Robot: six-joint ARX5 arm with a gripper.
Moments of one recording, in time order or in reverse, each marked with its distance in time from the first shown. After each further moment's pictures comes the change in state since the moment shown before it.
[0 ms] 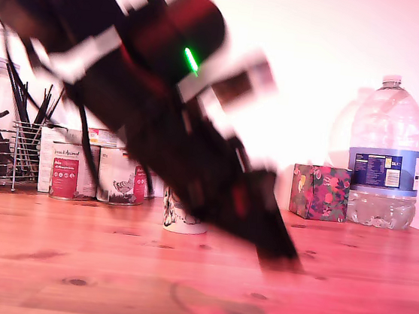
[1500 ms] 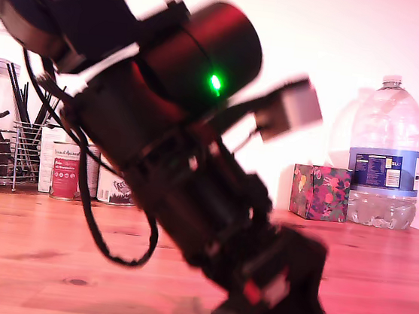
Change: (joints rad) arm -0.160 0.104 -0.004 -0.074 0.037 0.134
